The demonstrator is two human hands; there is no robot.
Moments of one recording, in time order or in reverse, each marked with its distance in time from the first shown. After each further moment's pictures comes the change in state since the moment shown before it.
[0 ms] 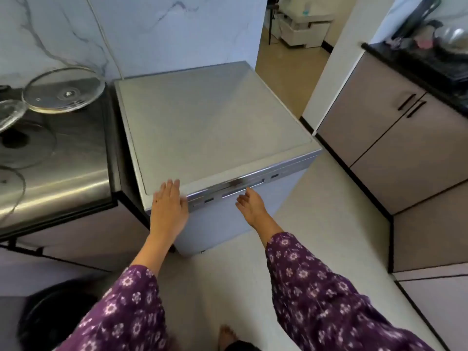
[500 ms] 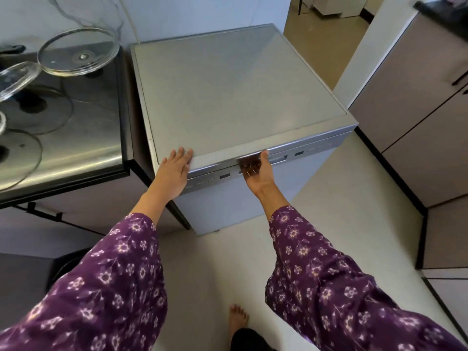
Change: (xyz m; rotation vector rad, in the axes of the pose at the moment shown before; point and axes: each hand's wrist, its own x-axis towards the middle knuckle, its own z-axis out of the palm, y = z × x) left_hand 0.035 -0.046 0.006 0.055 -0.212 0.086; right_hand 0.035 0.012 0.026 0.386 -0.180 -0.072
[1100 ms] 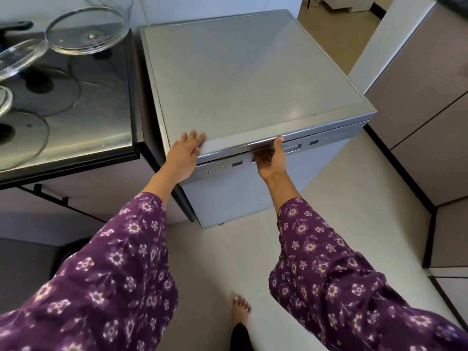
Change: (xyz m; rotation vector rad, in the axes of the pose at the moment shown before) left_hand 0.004 -0.005 -0.001 -0.111 0.011 -0.006; right_hand 0.018 0.012 -0.005 0.002 0.000 -0.092
